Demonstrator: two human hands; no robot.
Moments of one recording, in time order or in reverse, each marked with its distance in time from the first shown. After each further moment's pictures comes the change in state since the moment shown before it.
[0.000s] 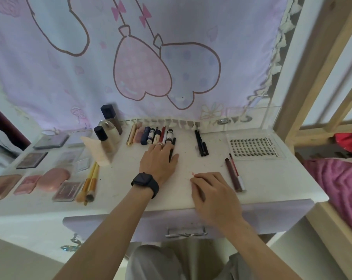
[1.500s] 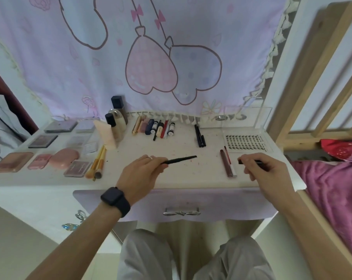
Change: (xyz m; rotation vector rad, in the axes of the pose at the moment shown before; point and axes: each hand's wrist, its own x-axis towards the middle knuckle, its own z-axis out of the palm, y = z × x) left_hand -0.114 -0.018 -0.065 -0.169 0.104 0.297; right_hand -0.003 0.029 -0.135 0.729 0.050 0.516
